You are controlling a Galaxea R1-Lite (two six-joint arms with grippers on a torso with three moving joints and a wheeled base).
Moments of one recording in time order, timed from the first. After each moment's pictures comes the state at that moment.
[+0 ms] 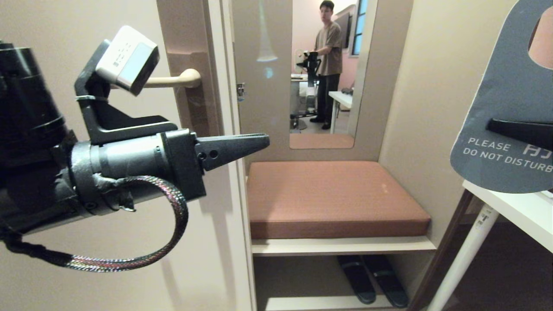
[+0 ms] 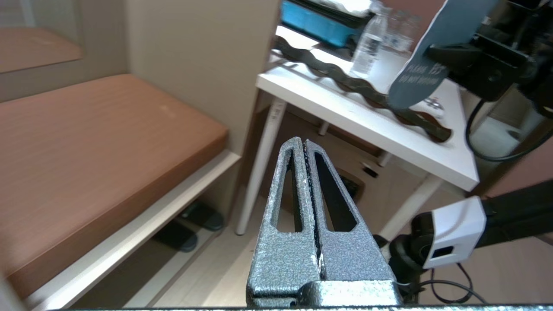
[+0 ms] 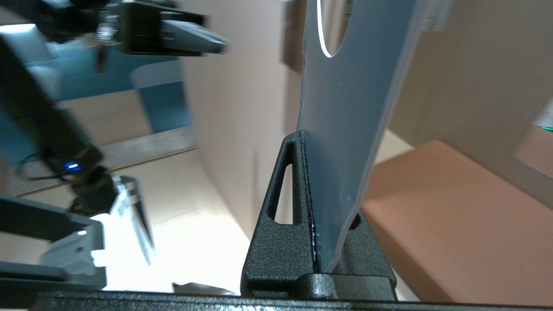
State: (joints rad) left arm -0.67 1.39 -0.90 -0.48 -0.41 -0.35; right arm 0.12 1.15 -0.92 -0.18 0.91 0.03
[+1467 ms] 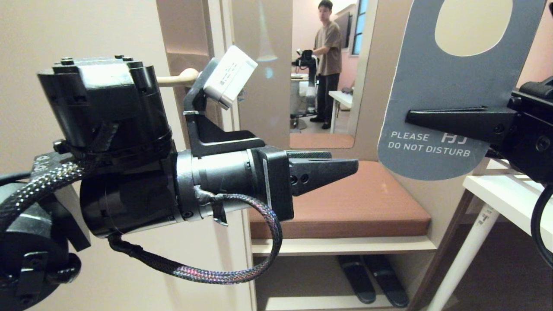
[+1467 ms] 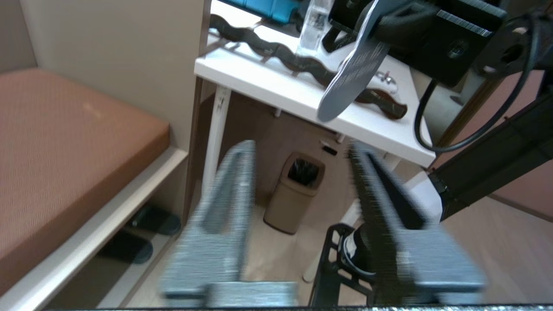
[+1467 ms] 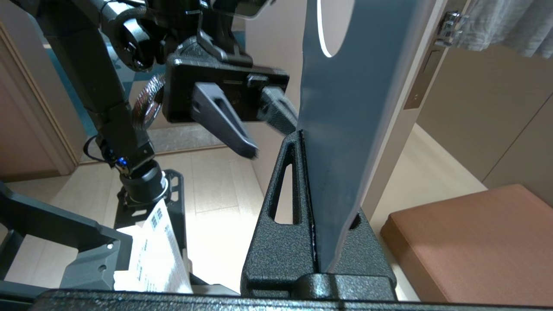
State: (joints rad) left arm -0.84 1.56 -0.99 -0.58 -0.43 -0.35; right arm 0.35 1.35 -1.05 -0.26 0.91 0.03
